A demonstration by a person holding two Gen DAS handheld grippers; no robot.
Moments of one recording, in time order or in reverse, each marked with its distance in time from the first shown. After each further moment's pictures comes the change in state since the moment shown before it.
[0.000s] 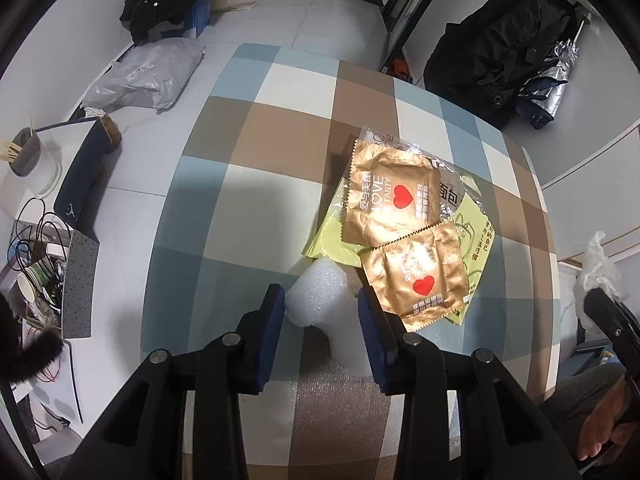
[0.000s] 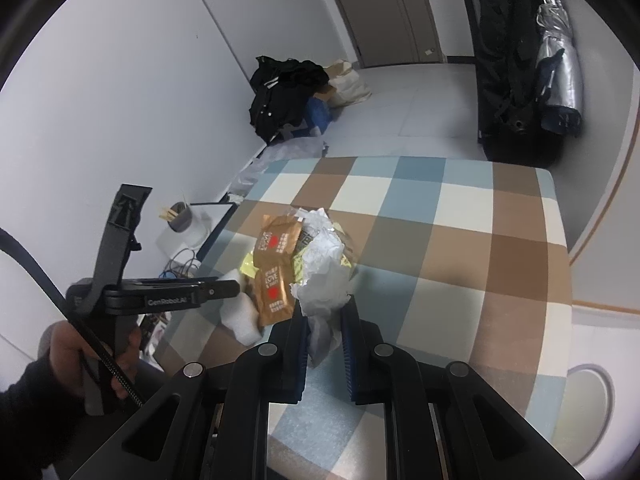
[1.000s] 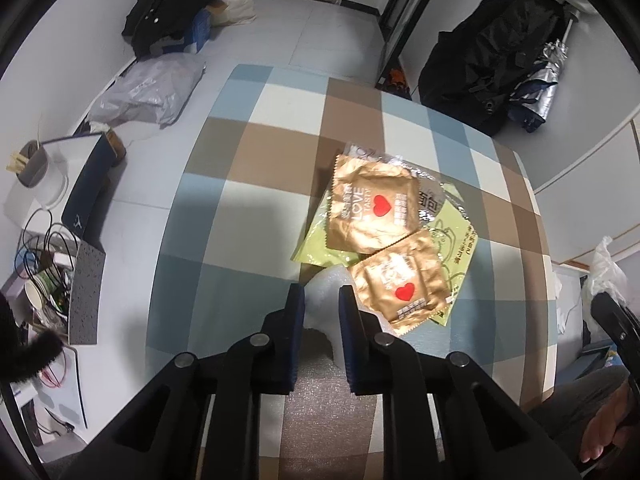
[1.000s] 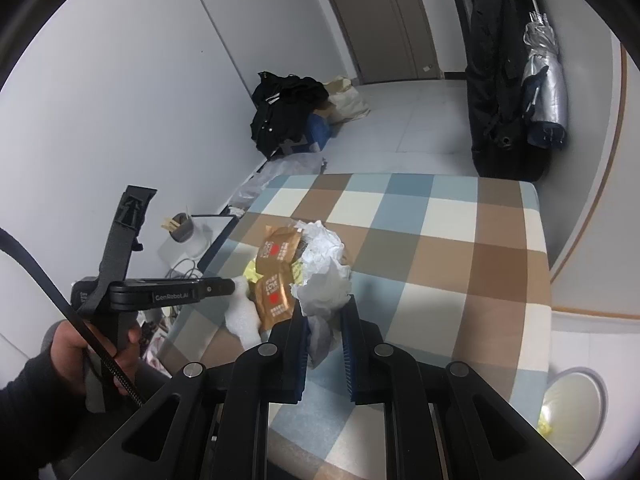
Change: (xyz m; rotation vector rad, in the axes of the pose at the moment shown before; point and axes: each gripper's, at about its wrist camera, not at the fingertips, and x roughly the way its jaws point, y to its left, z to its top) left arm -0.015 -0.012 -0.002 0.031 -0.047 0.017; right arm -0.024 -0.004 -0.004 -0.012 -0.054 -0.010
